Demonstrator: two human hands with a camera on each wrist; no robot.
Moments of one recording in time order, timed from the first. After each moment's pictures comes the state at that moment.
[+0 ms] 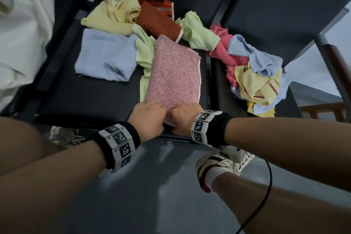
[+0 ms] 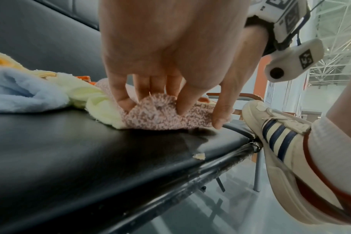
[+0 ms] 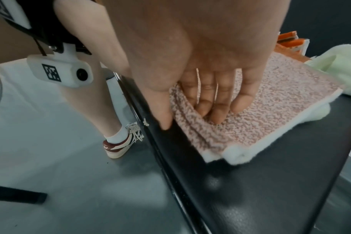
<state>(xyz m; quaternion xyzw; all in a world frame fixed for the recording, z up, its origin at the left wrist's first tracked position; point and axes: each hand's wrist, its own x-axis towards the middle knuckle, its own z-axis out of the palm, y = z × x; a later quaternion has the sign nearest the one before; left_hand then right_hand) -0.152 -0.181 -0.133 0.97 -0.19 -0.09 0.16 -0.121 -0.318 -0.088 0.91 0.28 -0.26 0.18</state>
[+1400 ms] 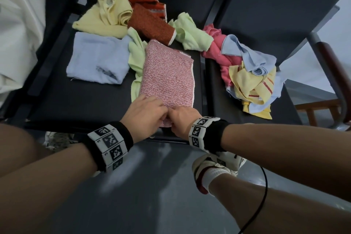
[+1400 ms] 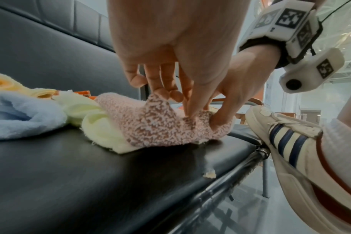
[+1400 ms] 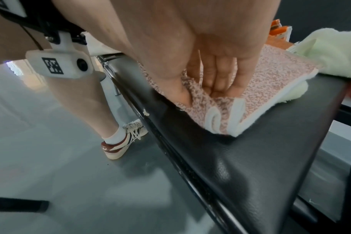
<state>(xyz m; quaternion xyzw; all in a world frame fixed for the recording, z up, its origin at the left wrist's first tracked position) -0.147 -0.179 -0.130 0.95 -0.27 0.04 0.18 -0.125 -0.335 -0.099 0.94 0.25 -0.23 0.08</state>
